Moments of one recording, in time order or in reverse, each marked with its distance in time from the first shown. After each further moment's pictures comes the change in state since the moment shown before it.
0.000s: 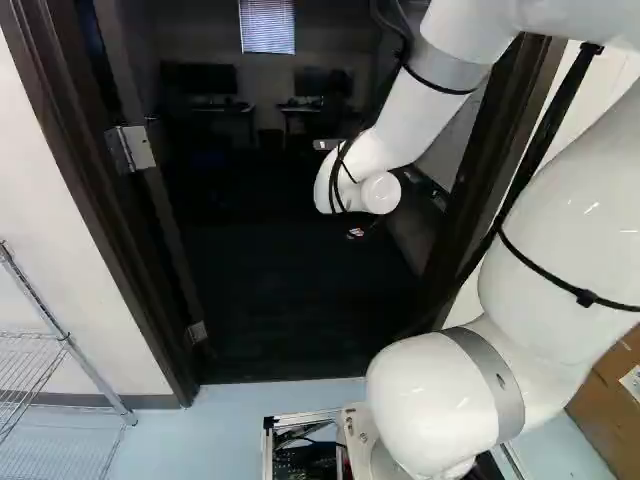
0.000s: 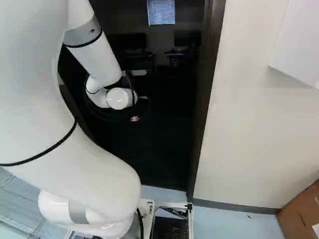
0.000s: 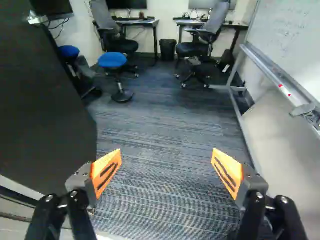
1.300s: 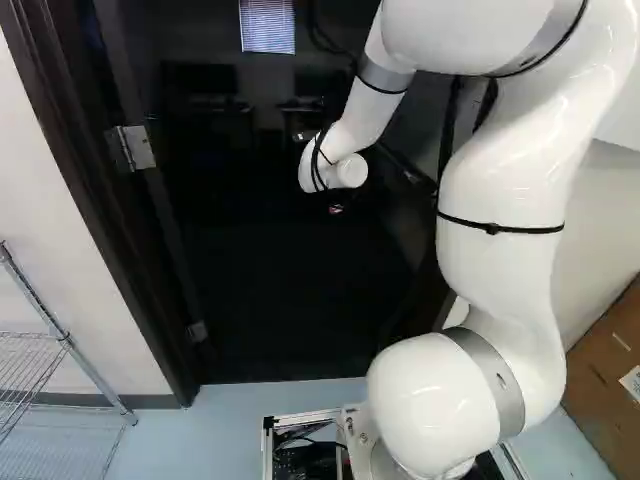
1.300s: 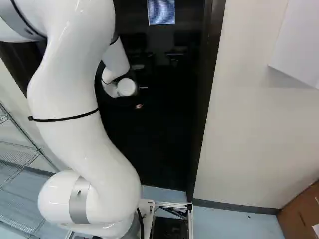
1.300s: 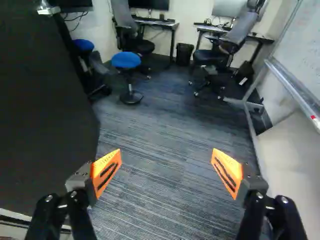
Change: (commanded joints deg) arm 1.2 -18.3 -19.6 -5.4 -1.1 0.0
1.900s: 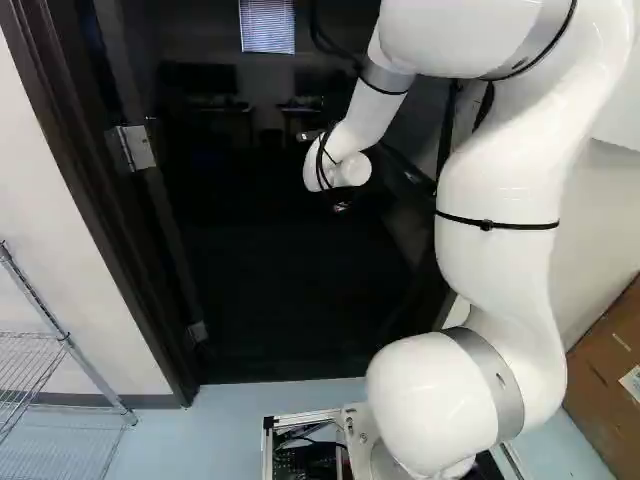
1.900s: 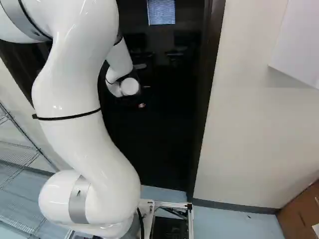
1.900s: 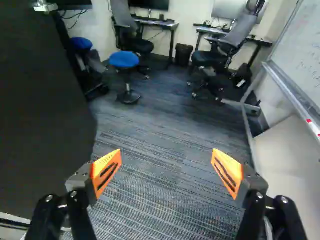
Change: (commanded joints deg) arm -1.9 -2.4 -2.8 -3.9 0.0 0.0
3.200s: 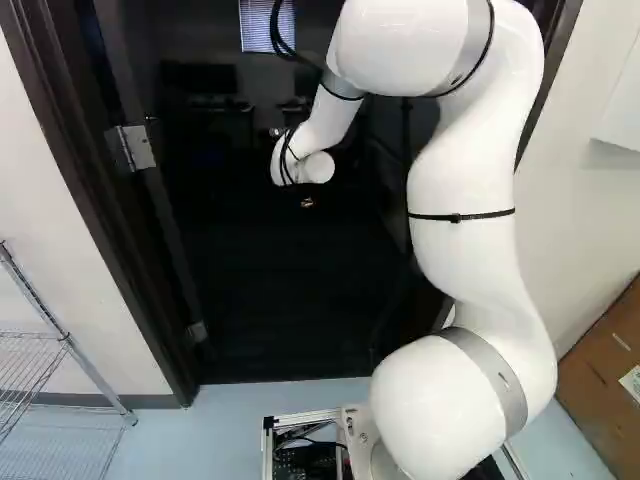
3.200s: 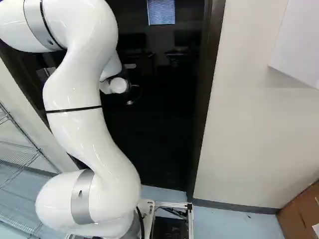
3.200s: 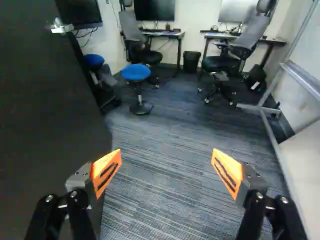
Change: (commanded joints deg) arm 8.2 -7.6 -9.2 9.0 0.6 0.0
